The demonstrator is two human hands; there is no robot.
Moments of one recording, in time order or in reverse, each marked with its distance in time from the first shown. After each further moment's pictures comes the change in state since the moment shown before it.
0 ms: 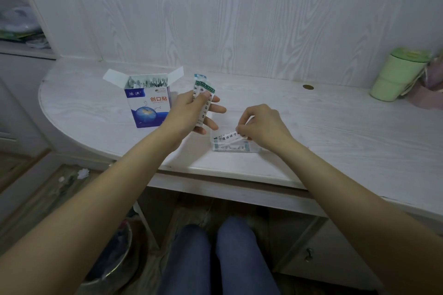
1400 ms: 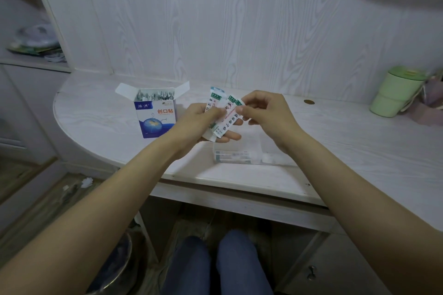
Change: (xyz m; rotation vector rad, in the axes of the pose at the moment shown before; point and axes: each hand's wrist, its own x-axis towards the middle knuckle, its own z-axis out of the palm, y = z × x) left_hand -0.018 0.023 0.005 -0.164 -0.190 -0.025; right_hand 0.000 -0.023 -0.032 0.582 0.035 -0.171
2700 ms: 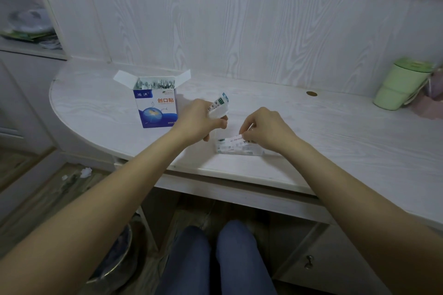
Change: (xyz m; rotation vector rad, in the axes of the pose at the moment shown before) left_hand 0.028 -0.032 -0.012 0.686 0.160 0.049; right_hand -0.004 0.024 0.013 -0.769 -0.166 0.203
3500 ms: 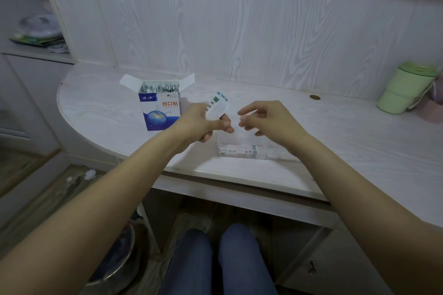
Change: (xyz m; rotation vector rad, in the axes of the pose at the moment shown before) left_hand -0.011 0.002 -0.014 -0.343 -0.140 -0.072; right_hand -0.011 -0.006 -0.019 0.423 0.032 -0.087
